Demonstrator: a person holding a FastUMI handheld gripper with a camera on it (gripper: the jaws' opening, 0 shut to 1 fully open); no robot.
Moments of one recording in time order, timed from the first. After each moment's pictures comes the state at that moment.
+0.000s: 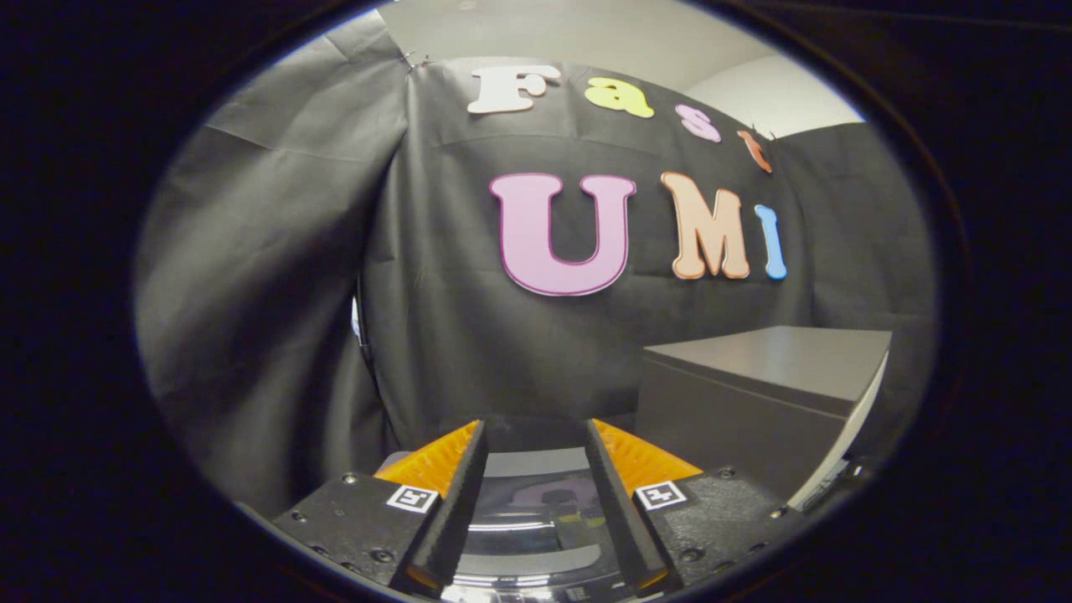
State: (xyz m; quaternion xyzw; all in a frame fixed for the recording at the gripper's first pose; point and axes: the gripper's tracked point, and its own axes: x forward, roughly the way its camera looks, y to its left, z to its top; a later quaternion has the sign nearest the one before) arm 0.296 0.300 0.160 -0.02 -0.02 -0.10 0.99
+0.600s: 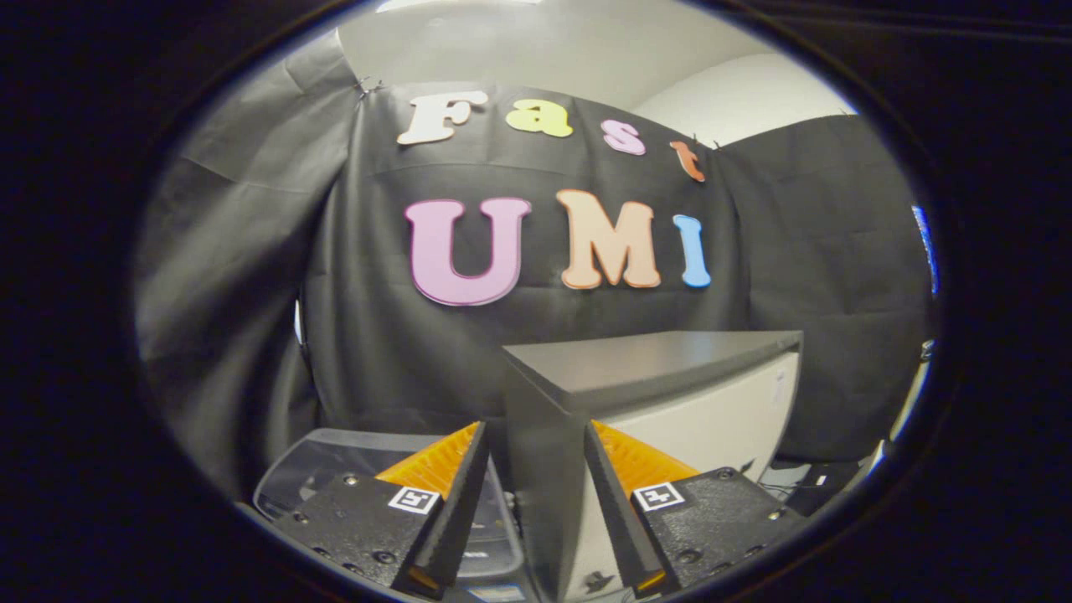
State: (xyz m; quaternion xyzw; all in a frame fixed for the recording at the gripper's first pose) arm 0.184 0.127 0.131 -0.02 -0.04 -0.17 0.98
